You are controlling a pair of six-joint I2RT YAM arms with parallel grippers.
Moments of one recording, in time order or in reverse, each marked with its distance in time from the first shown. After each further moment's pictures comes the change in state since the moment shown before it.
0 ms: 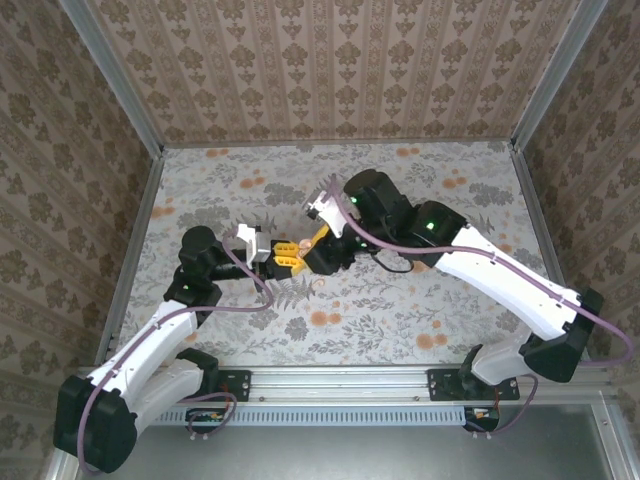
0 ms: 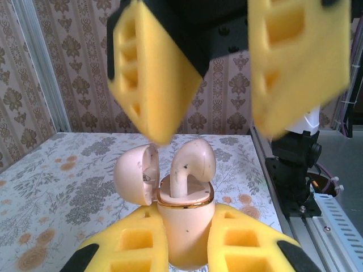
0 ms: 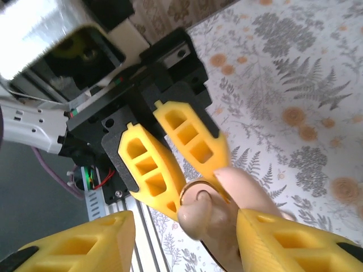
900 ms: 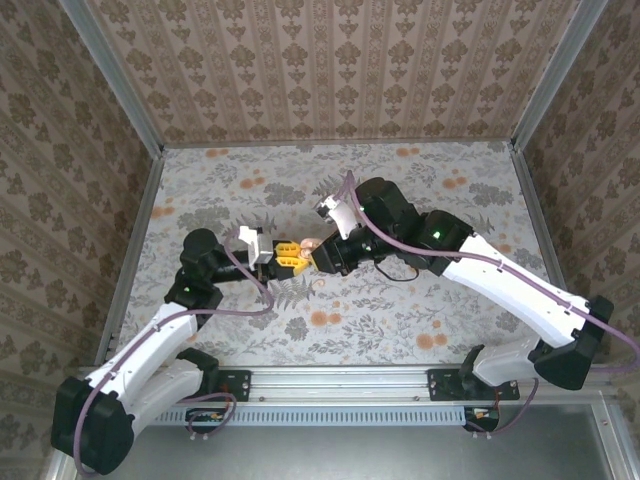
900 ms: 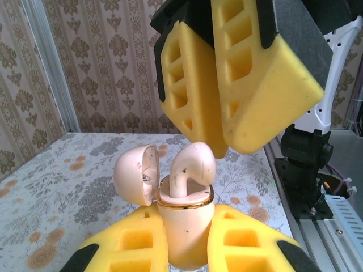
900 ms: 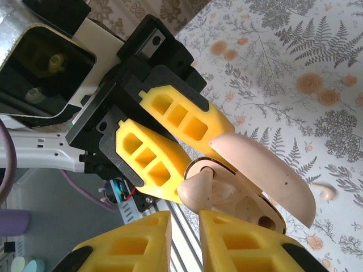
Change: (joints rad) left arm -0.032 -0.015 -0.013 0.002 -0.065 0.012; right arm 0.013 -0.040 -0.099 0.050 -0.008 0.235
